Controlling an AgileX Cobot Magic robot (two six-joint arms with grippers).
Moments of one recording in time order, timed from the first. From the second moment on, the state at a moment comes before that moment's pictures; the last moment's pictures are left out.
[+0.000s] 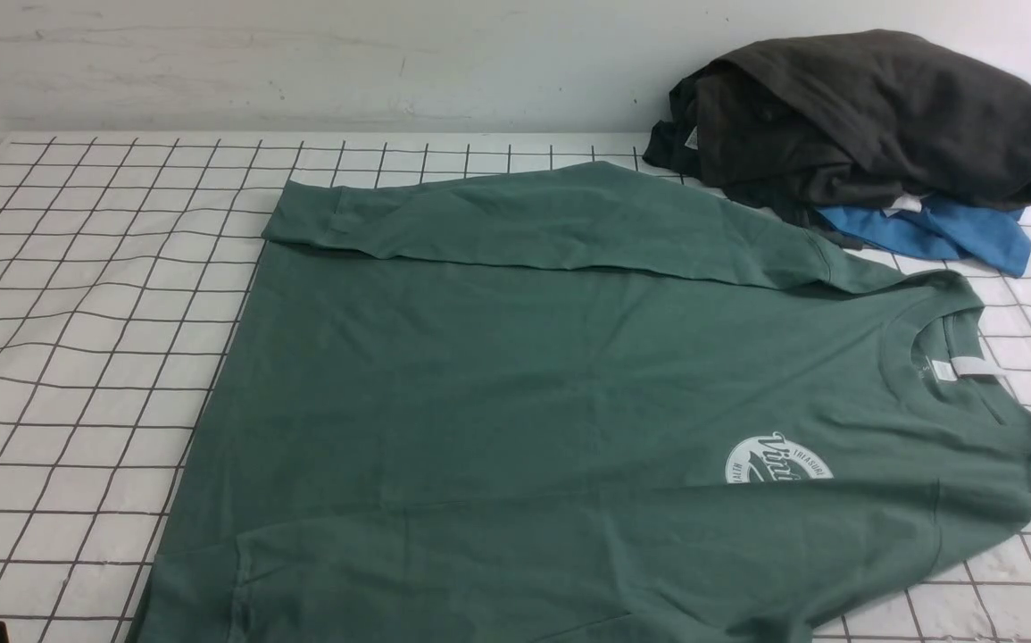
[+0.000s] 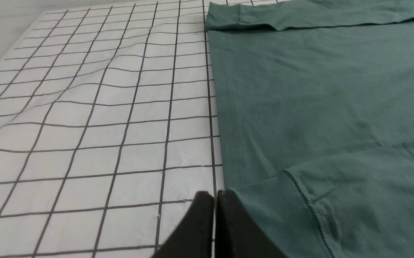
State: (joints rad) right arm 0.05 -0.01 0.02 0.03 0.37 -0.04; left arm -0.02 -0.01 0.02 -0.12 0.36 0.12
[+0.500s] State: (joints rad) right arm 0.05 -0.01 0.03 0.11 -0.09 0.00; left arm -0.02 -0.01 0.03 -0.14 -0.14 0.12
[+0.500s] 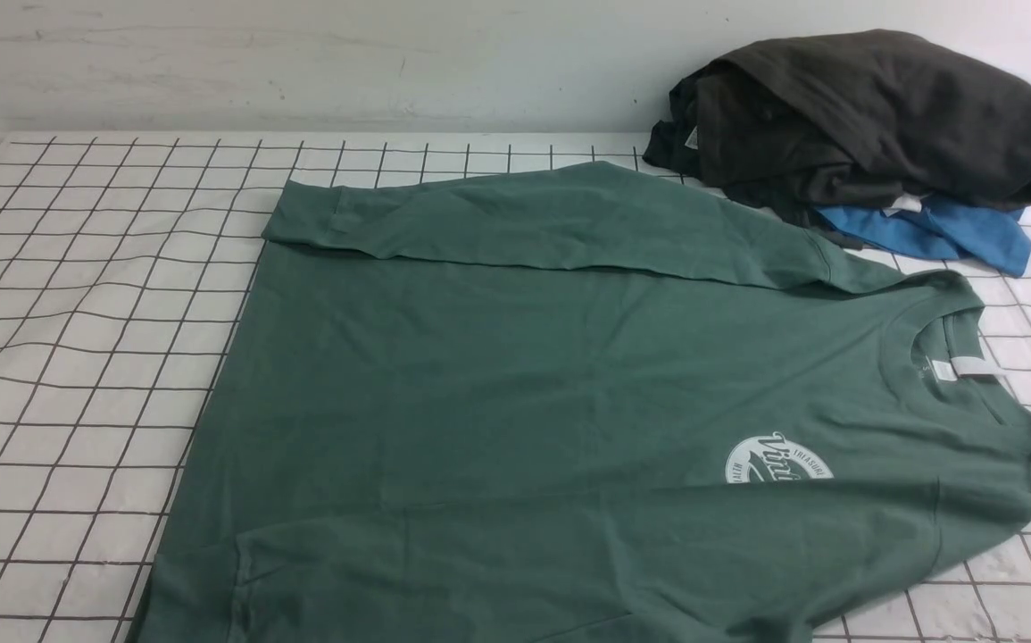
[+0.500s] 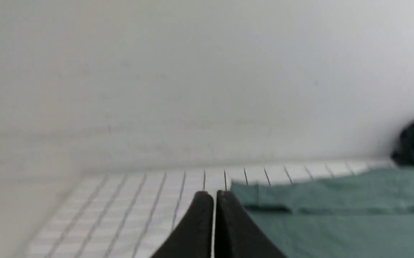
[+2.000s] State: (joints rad) right arm 0.20 1.21 -0.75 0.24 0.66 -0.37; left arm -0.02 1.50 -0.76 -0.23 0.73 0.17
